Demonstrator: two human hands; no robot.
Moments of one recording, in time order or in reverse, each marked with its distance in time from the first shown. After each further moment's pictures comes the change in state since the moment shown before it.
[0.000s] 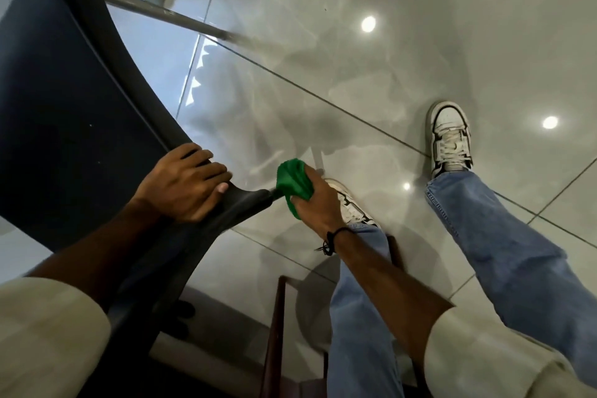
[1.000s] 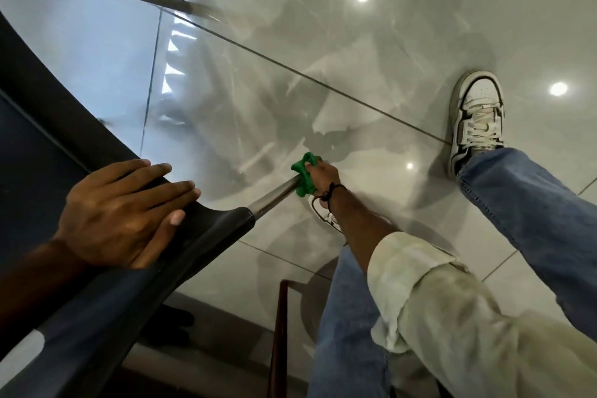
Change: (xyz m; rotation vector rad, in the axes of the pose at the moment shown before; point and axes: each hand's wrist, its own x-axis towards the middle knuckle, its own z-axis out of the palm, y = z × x) left_hand 0.005 0.000 0.003 -0.083 0.088 0.030; right_hand 0.180 0.098 0.031 0.531 0.117 0.520
